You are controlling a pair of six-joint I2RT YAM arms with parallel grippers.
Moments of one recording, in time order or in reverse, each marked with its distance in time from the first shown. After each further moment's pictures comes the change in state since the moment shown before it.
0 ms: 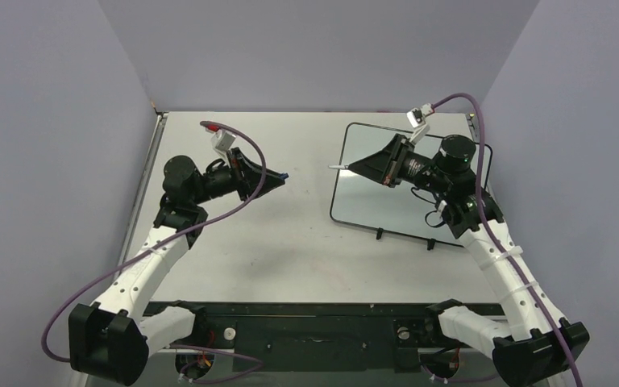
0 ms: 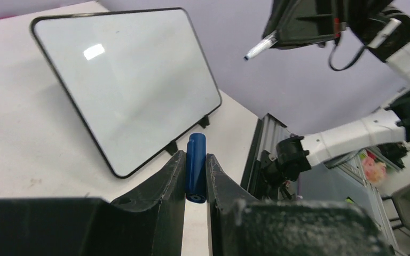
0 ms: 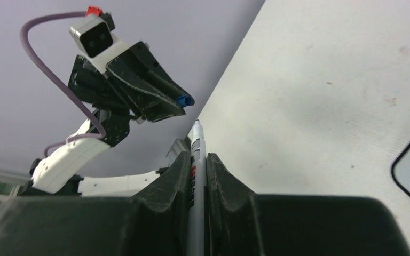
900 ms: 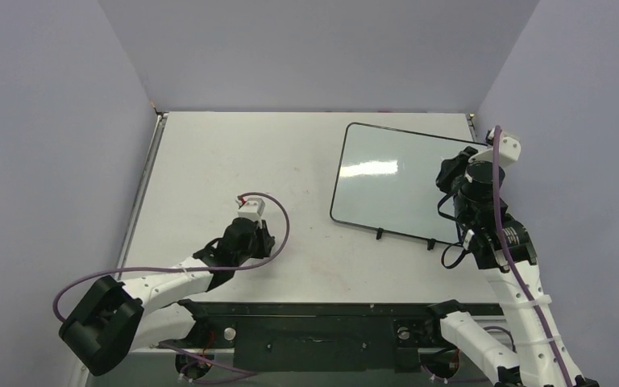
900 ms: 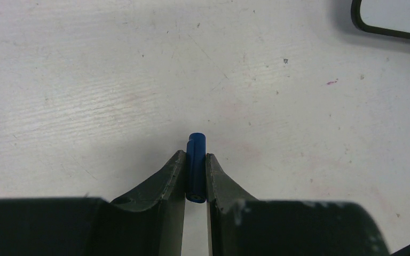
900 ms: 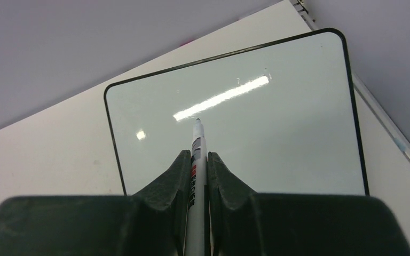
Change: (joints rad) left arm -0.391 -0.006 -0.490 -0.289 -1.118 0.120; right arm -0.077 -0.239 -0.004 -0.388 1.132 -0.365
